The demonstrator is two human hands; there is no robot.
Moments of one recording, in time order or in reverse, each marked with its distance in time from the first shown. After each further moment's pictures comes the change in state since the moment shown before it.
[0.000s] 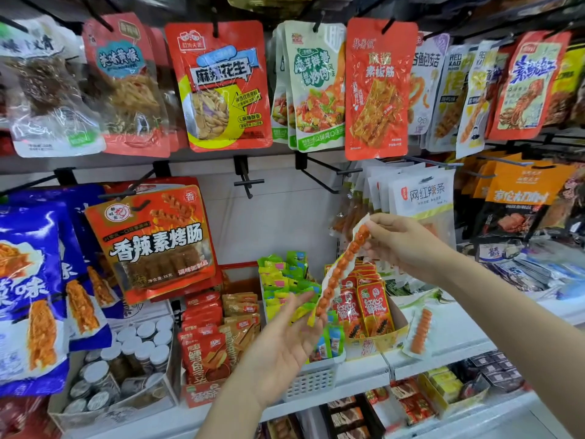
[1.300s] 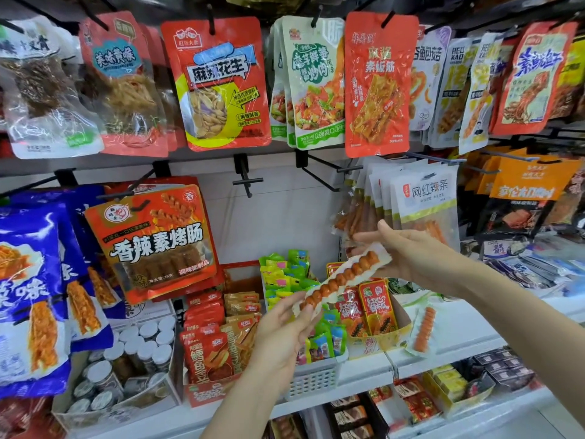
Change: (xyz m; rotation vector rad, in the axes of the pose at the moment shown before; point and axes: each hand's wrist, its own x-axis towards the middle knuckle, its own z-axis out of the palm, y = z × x) left_hand 0.025 -0.013 -0.006 0.399 0.381 0.319; right_hand -0.010 0.013 -0.013 0.050 -0.152 0.134
